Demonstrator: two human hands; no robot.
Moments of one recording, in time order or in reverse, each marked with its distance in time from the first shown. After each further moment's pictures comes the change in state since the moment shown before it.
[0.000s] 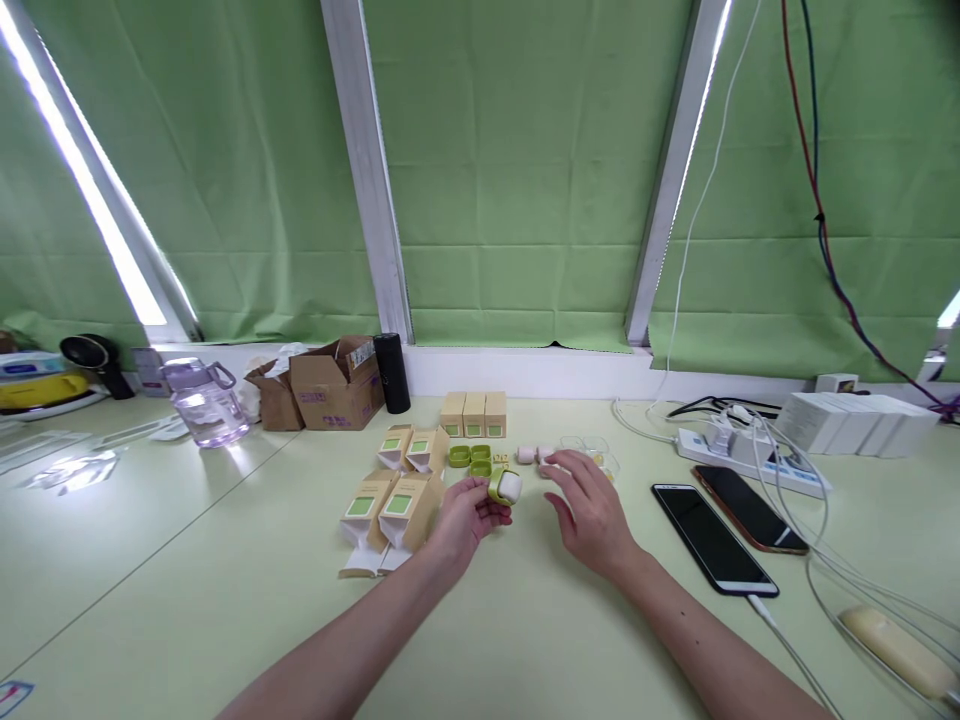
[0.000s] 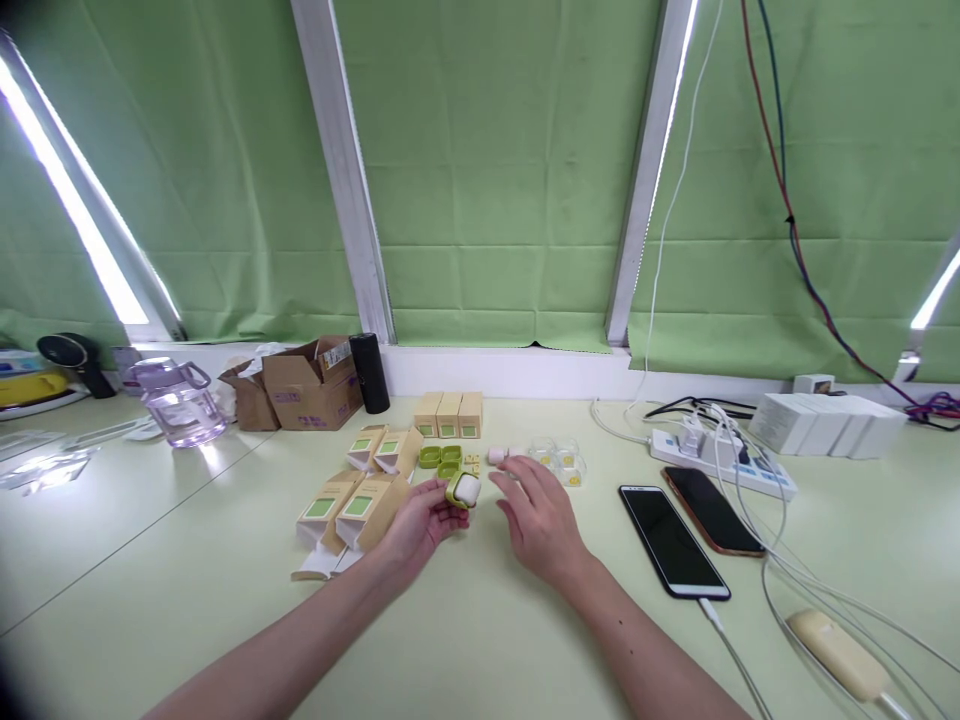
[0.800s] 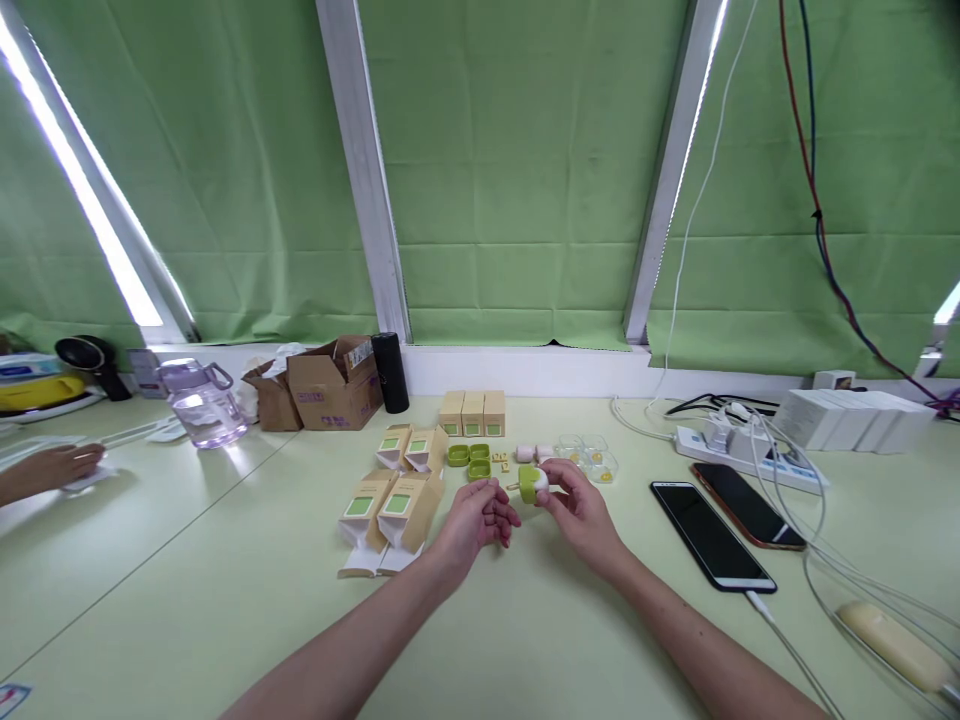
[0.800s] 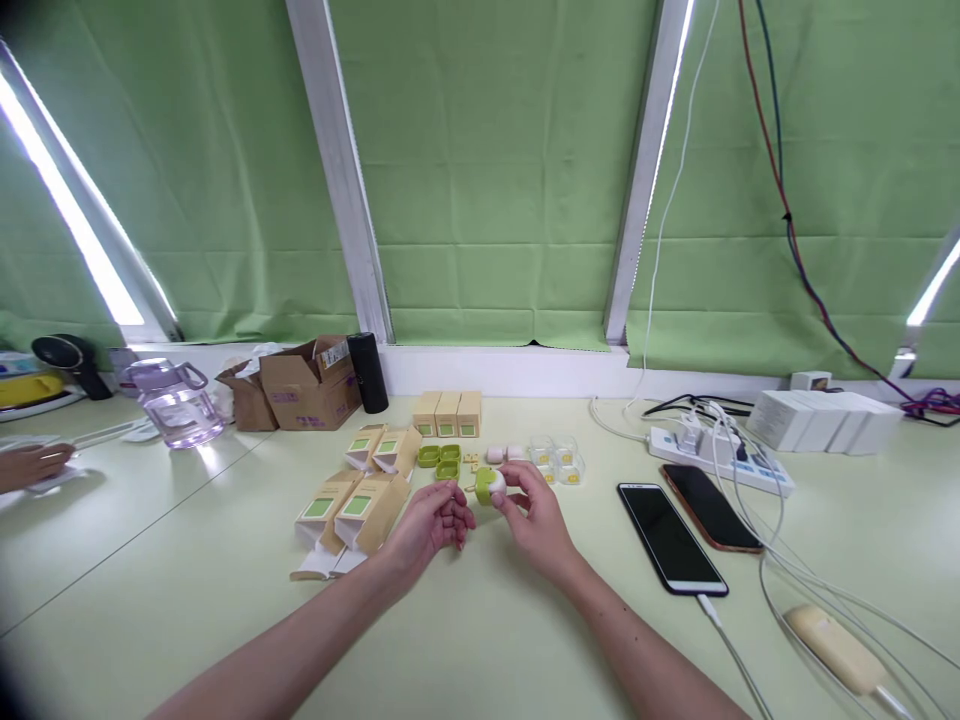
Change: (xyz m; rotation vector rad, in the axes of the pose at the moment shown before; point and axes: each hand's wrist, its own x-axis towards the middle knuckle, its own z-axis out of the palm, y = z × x) left_hand -0.015 0.004 0.009 0.171 -0.149 -0.019; right_hand -0.001 -0.016 0.014 0.881 -0.010 0.646
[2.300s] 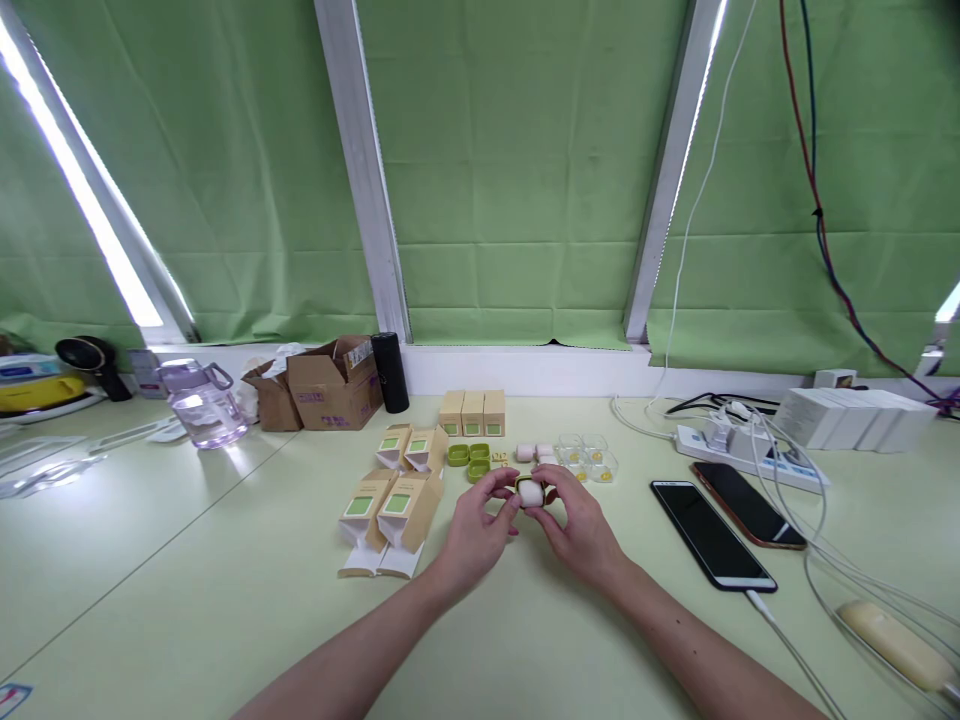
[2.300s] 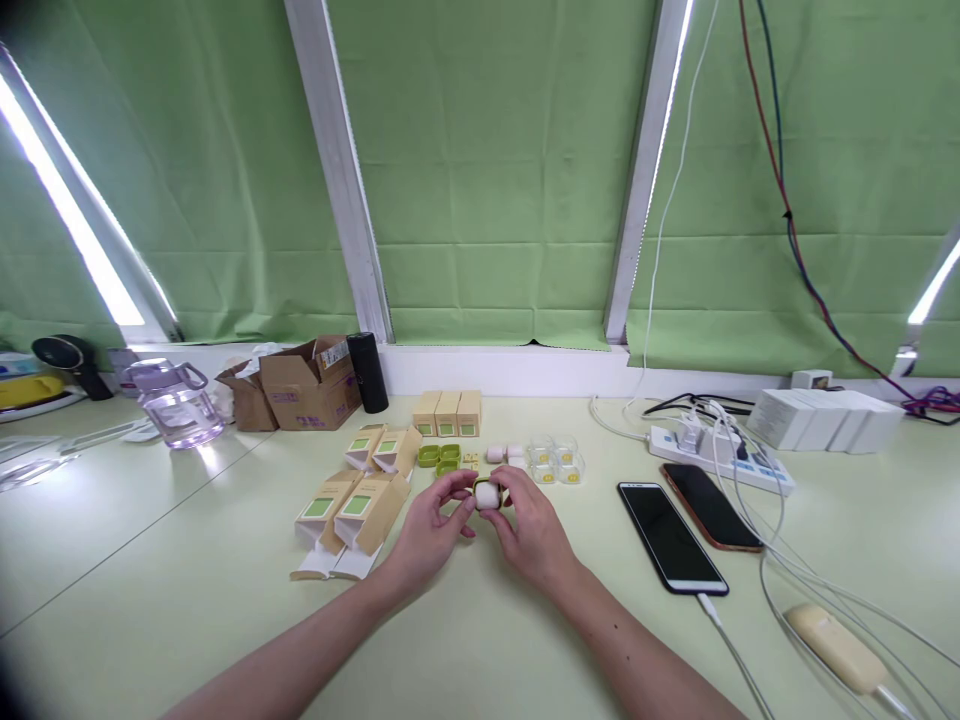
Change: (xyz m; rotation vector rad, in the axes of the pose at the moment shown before) left_hand -0.010 -0.006 0.011 0.344 0.056 0.368; right_hand -0.008 -0.003 0.002 -0.506 -0.044 -0.344
